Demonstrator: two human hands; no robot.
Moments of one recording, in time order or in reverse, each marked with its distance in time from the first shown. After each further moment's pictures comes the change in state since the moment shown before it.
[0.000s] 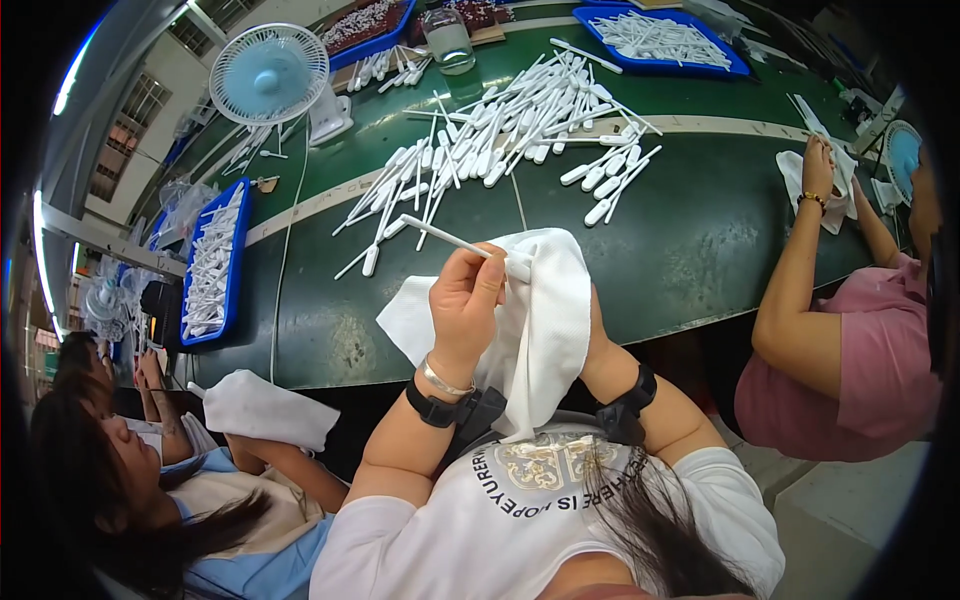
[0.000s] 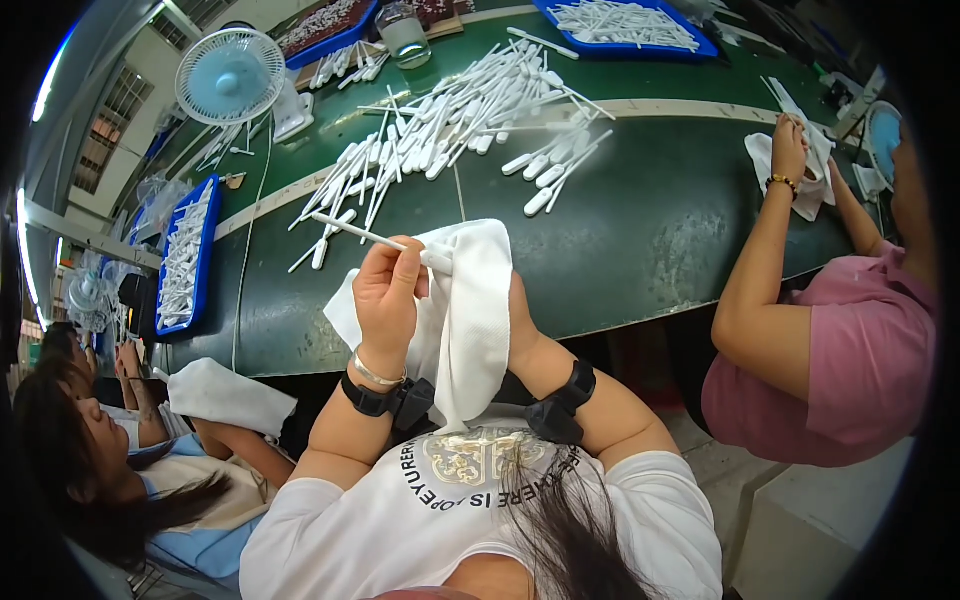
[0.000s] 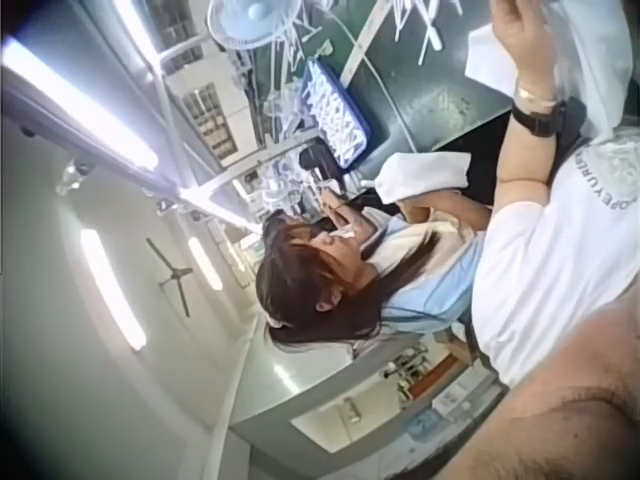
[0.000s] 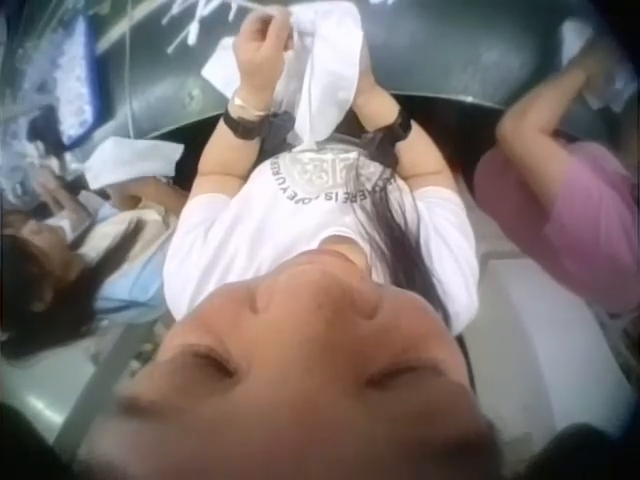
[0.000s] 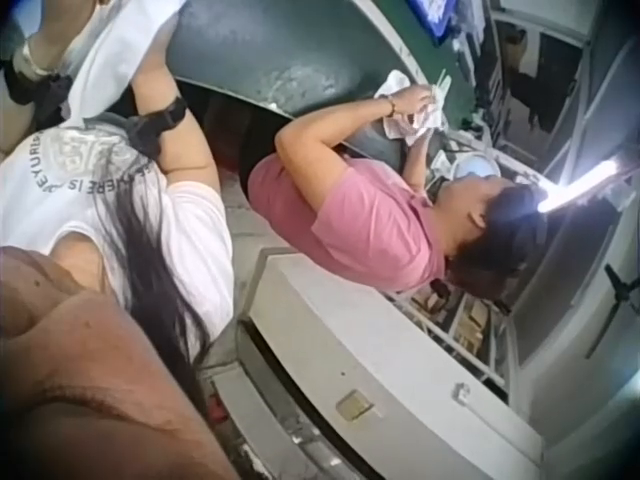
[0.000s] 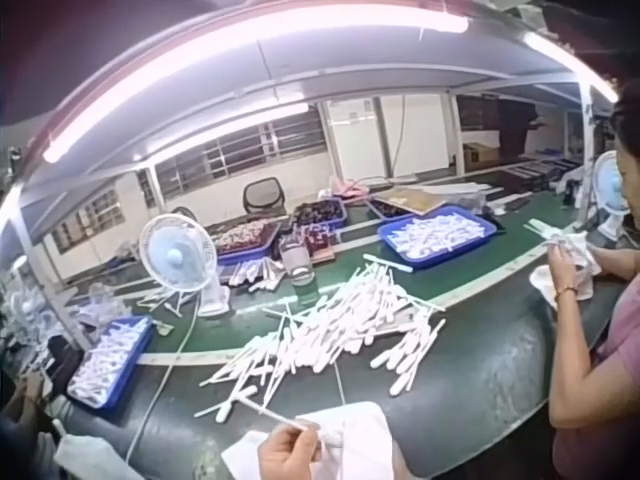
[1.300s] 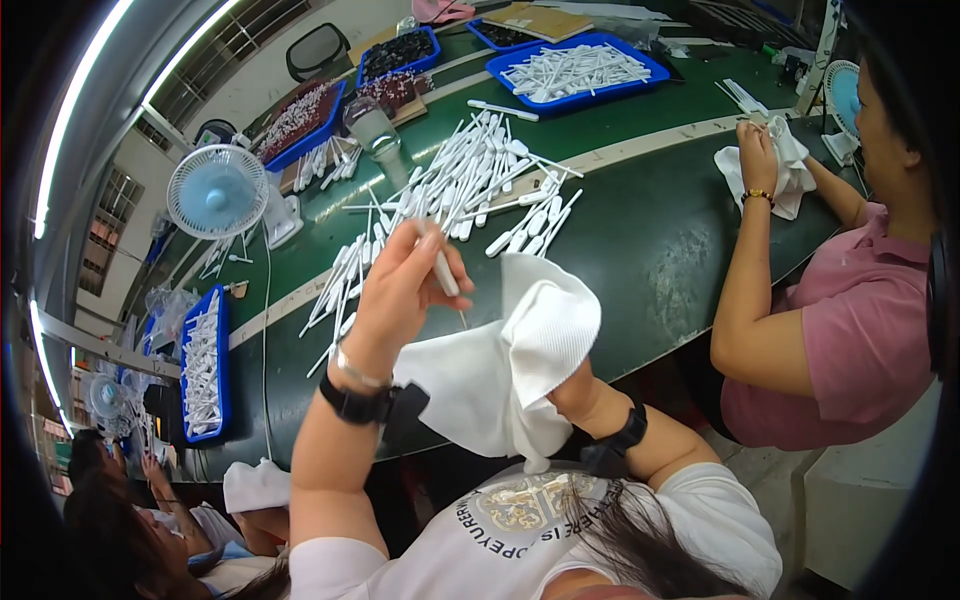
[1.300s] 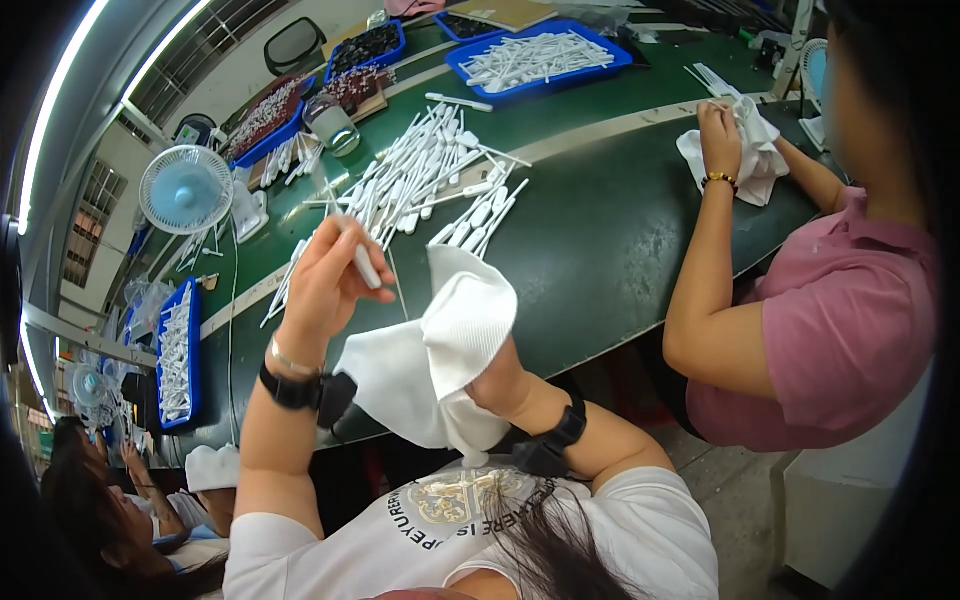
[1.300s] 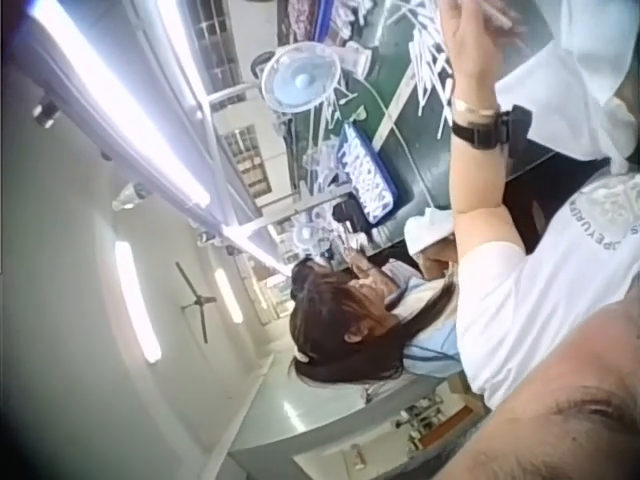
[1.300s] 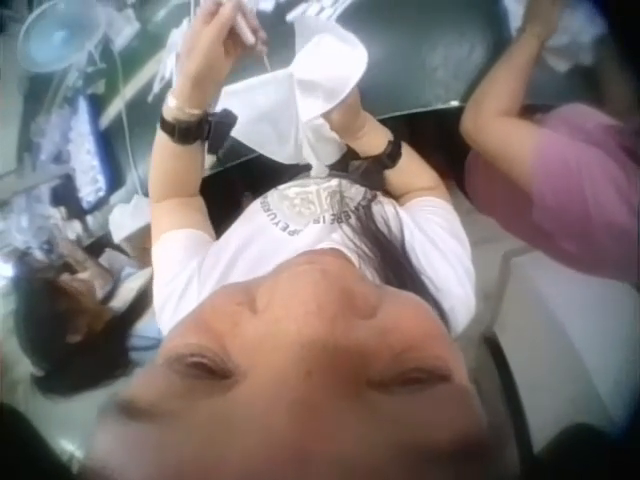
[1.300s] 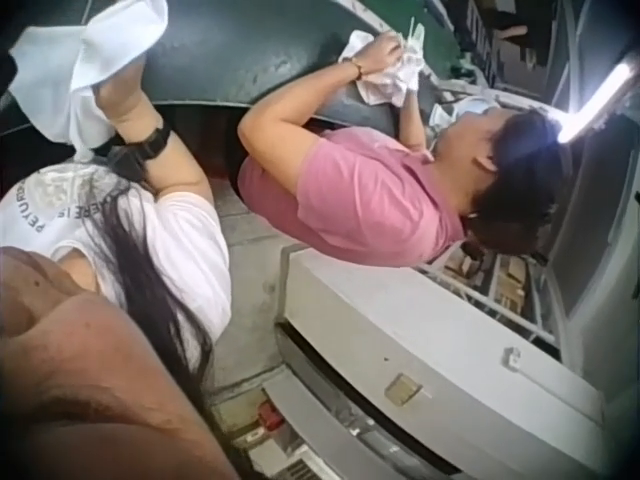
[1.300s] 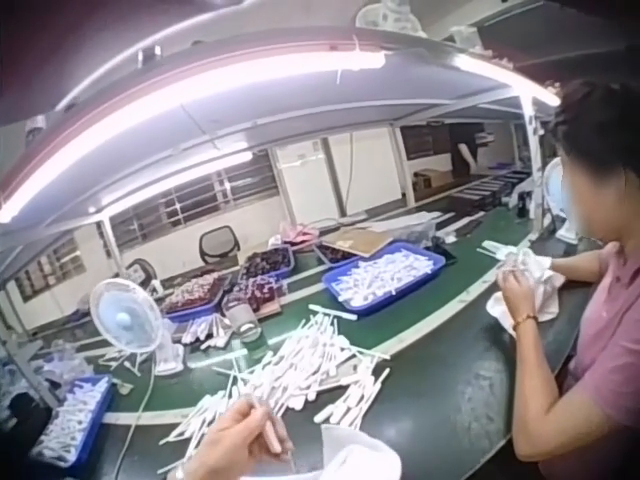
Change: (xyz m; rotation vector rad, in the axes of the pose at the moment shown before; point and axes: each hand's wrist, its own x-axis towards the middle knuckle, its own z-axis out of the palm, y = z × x) left_hand 0.107 0.049 0.052 -0.041 -0.412 -0.415; right_hand 0.005 -0.036 -0.068 -0.481 0.113 -0.614
